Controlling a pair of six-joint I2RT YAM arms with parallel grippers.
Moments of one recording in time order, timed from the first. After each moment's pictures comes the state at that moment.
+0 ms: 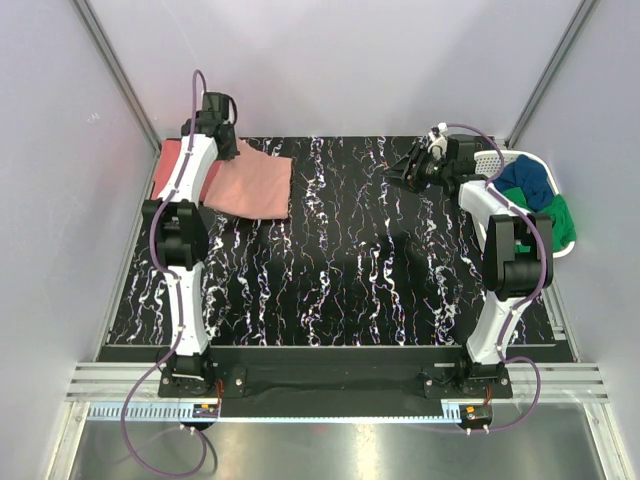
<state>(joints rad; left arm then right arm) -0.08 2.28 2.24 -0.81 -0.17 -0.18 0.05 1.91 1.36 0.03 -0.74 0.70</state>
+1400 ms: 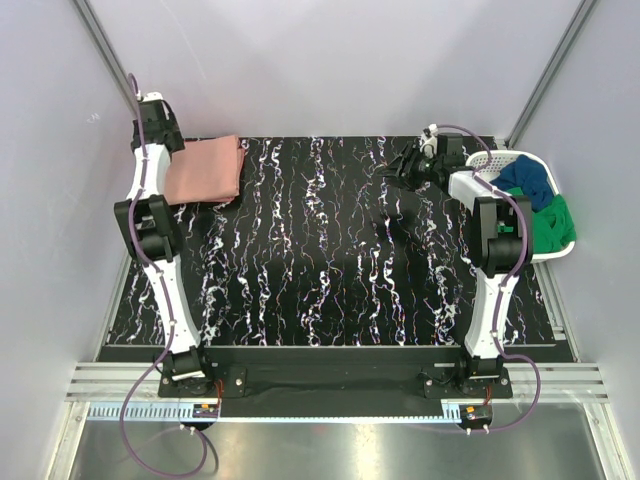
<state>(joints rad) 0.22 2.44 2.31 -0.46 -0.23 -0.04 0.05 2.16 1.59 -0.04 -0.71 0.65</state>
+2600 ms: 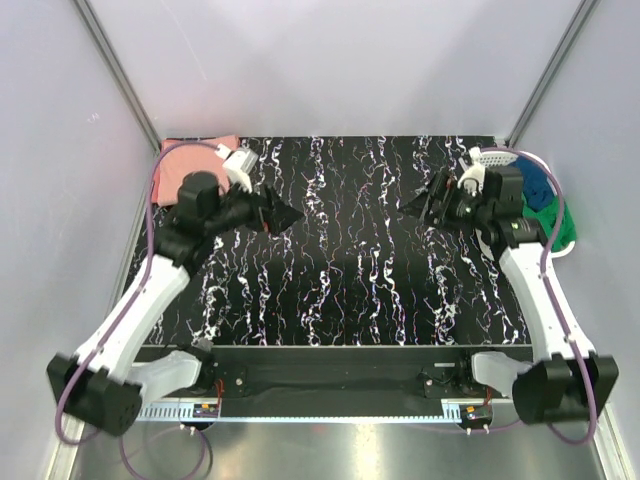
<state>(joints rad) -0.36 1.13 1.06 -0.27 0.48 -0.35 0.05 1.18 1.10 -0.51 -0.61 0.50</state>
